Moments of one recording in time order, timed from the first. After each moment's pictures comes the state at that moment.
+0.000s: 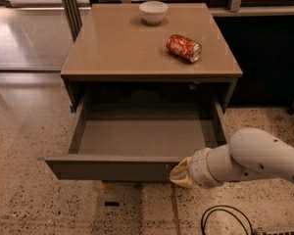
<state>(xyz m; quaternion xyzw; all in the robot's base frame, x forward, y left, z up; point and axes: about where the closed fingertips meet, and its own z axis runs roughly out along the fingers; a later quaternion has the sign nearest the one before) 0.425 -0.093 0.638 -0.60 0.73 0.17 0.28</state>
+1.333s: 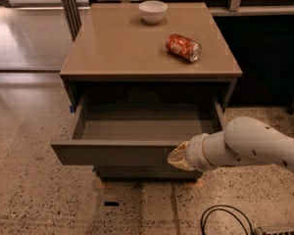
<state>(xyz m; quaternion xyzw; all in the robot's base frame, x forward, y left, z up) 0.479 -0.093 0.644 -0.57 0.75 0.14 0.31</state>
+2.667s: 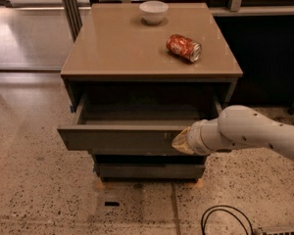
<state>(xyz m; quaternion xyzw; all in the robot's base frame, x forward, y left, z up) 0.542 -0.113 0.638 -0.55 0.77 0.09 0.32</state>
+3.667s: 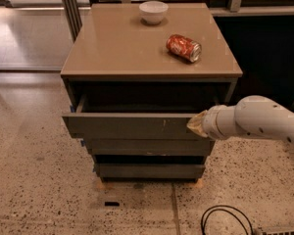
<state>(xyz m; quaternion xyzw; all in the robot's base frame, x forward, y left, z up) 0.589 -0.165 0.679 -0.49 0.79 0.03 0.37</state>
